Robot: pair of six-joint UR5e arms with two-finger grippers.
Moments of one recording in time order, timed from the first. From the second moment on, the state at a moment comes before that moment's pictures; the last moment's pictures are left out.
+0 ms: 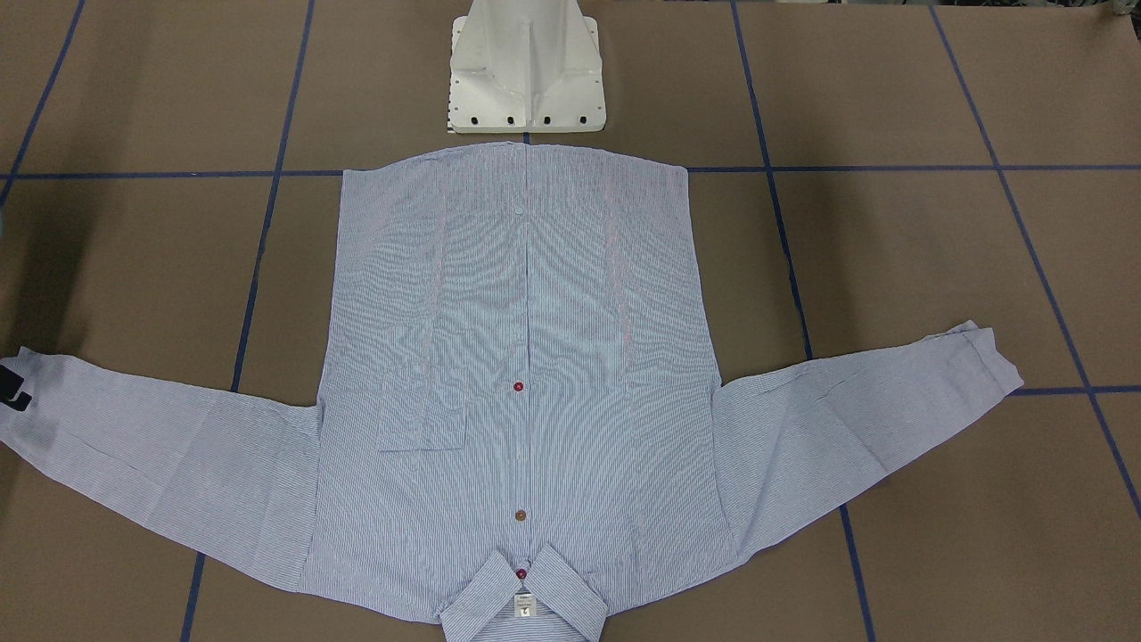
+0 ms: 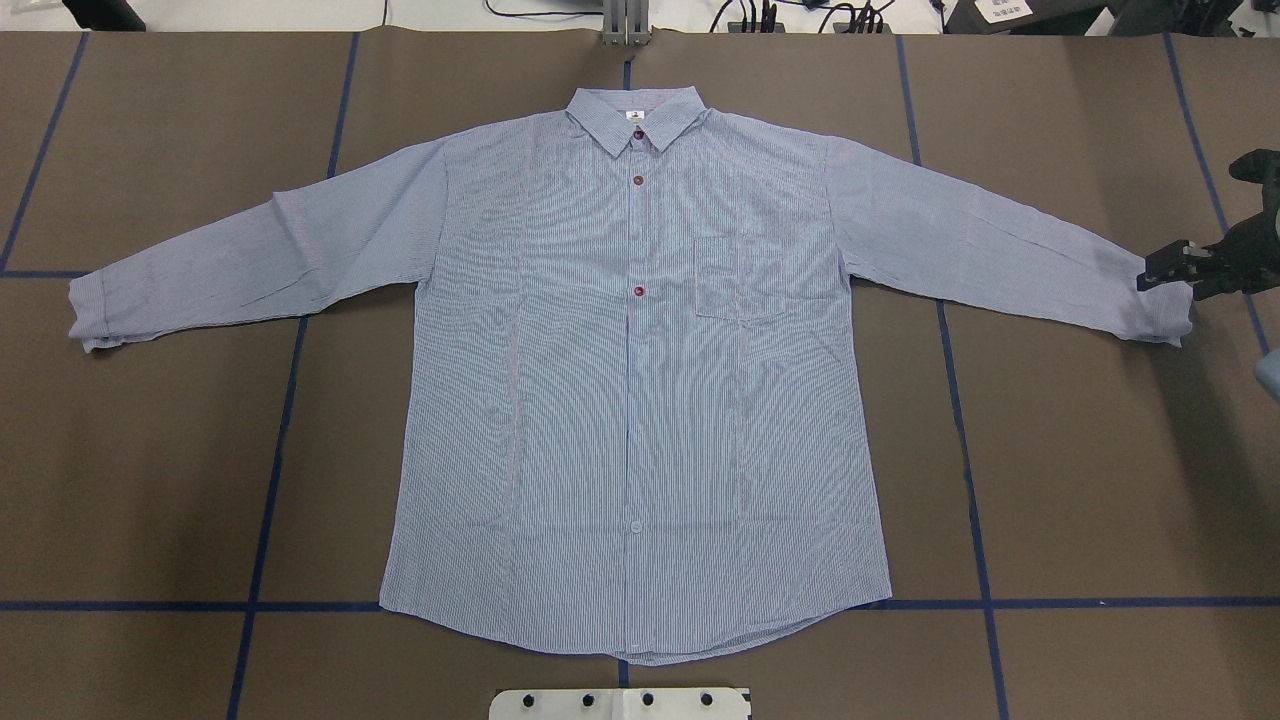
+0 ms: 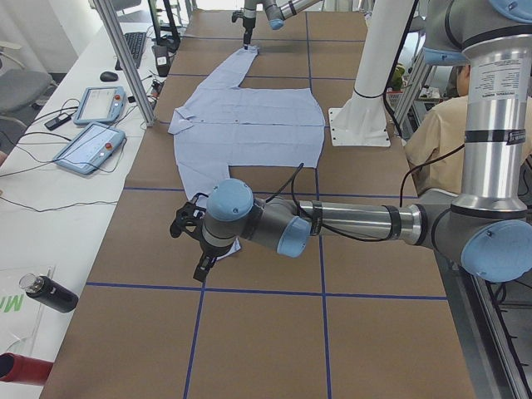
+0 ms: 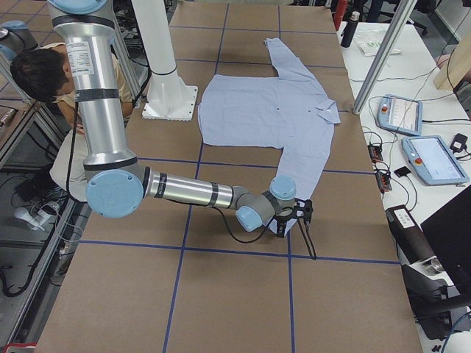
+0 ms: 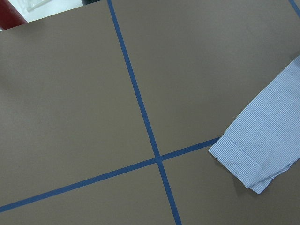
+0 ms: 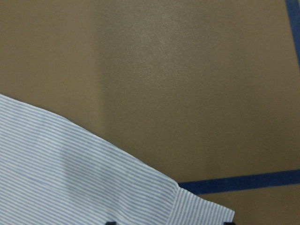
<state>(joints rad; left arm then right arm) -1.62 -1.53 -1.65 -1.91 -2.38 0.07 1.18 -1.43 1.20 -0.78 2.24 0.79</state>
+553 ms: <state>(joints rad) -1.62 -1.53 -1.65 -1.91 -2.37 0.07 1.19 -1.44 1.20 -0.78 2.22 0.83</state>
